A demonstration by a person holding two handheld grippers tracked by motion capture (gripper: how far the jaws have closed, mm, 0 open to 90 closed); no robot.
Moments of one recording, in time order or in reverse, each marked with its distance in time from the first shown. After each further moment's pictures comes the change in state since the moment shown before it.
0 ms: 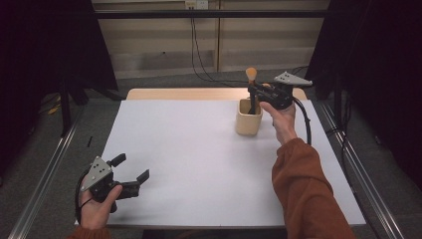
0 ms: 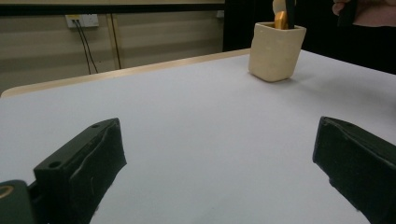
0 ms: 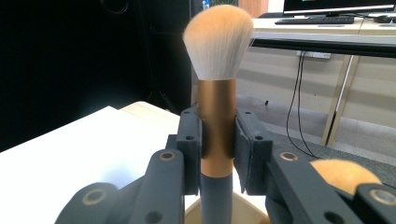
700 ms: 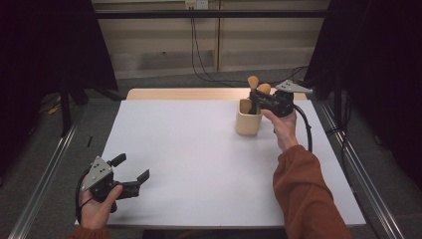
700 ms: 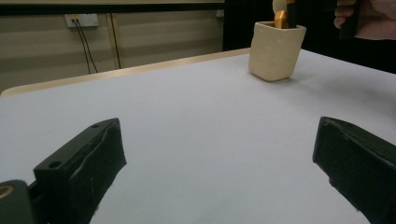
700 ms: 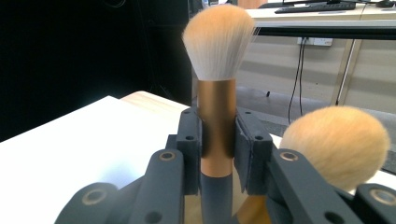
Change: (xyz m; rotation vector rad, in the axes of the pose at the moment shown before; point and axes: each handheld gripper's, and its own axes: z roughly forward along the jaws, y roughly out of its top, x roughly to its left) left arm -0.001 0.000 0.001 0.001 0.000 0.000; right arm -0.003 -0.024 -0.006 0.019 -0.001 0.026
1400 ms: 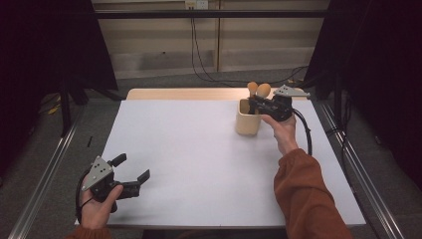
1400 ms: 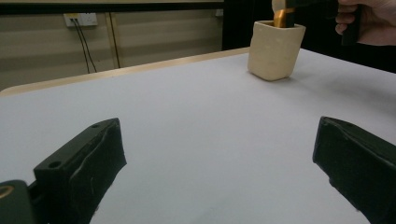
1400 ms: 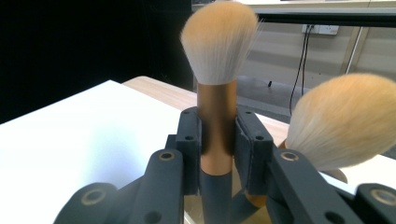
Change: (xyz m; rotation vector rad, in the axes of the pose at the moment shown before) left arm 0.000 0.000 0.000 0.002 -0.001 0.003; right arm 0.004 -0.010 -0.001 0.048 0.005 -0.018
